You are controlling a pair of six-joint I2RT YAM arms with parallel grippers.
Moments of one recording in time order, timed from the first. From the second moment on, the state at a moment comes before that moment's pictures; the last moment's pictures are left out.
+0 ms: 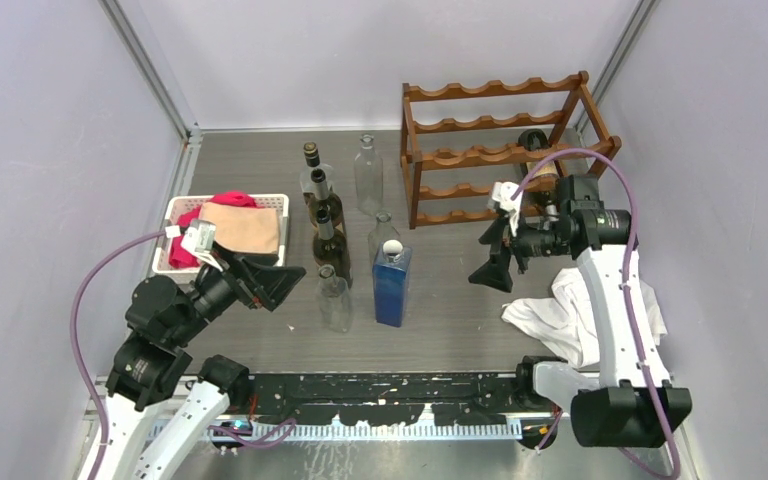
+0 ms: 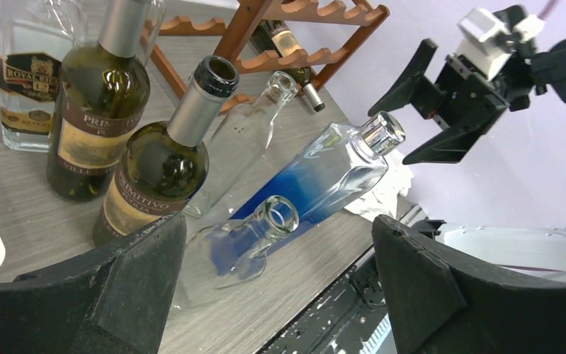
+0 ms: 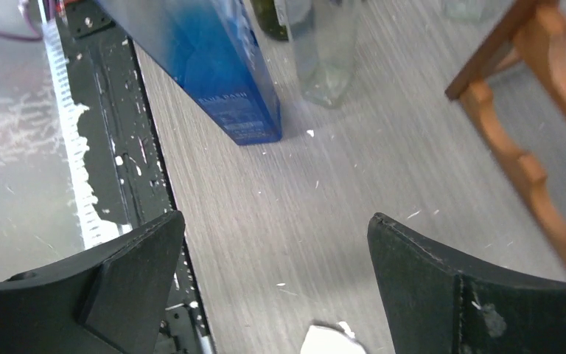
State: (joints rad) left arm -0.40 0.35 0.78 -0.45 0.32 -0.56; right arm -0.08 1.11 1.16 -1.24 -1.04 -0.97
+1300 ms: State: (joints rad) left arm -0.40 0.41 0.71 -0.28 0.39 -0.73; right arm 0.82 1.32 1.41 -0.87 -0.39 -0.34
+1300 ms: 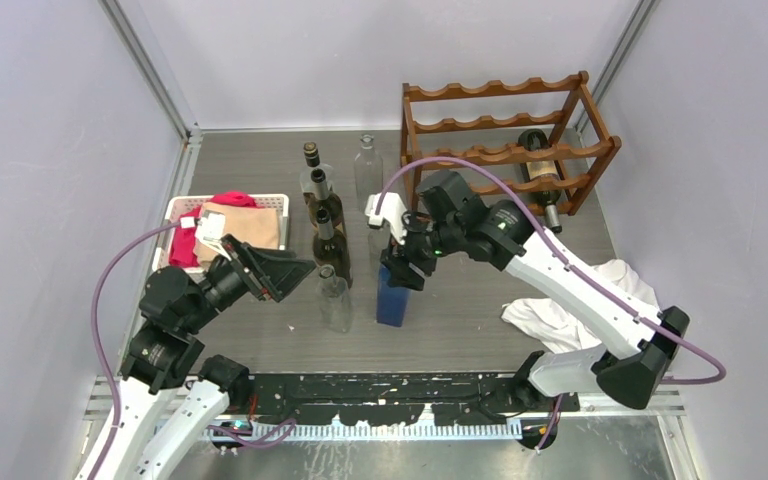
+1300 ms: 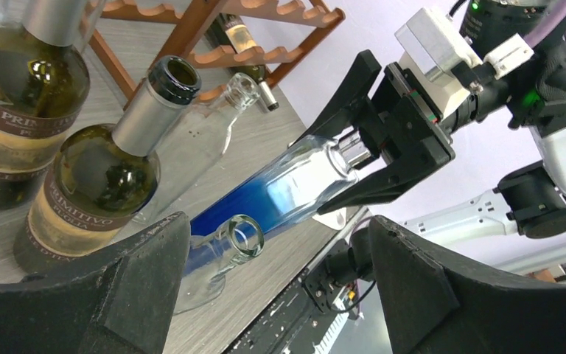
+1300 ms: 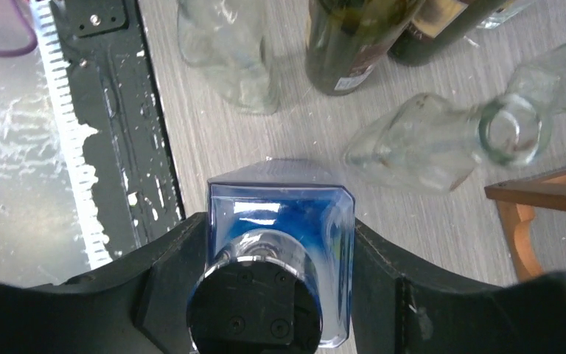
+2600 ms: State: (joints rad) left arm -1.30 1.47 1.56 -0.62 -0.18 -0.03; right arm -0.27 1.50 1.49 -1.44 -1.06 -0.63
